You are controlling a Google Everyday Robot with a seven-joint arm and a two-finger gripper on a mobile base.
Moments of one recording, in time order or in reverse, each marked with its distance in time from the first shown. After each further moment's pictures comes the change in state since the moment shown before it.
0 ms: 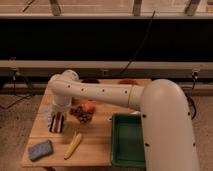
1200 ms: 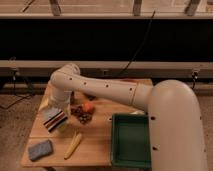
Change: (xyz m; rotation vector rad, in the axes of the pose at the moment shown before) arm -0.015 -0.019 -0.043 0.065 -0.045 -0.019
